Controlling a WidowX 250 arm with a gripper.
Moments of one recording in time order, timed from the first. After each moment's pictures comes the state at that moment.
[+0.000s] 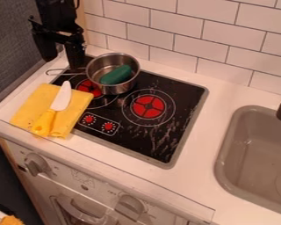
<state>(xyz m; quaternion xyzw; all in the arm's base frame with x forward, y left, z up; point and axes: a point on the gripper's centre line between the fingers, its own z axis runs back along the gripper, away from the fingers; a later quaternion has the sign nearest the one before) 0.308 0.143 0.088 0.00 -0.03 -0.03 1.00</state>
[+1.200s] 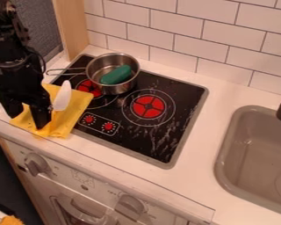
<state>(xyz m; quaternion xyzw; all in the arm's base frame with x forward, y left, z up) 0.223 0.165 0.025 0.03 0.00 0.00 1.00</state>
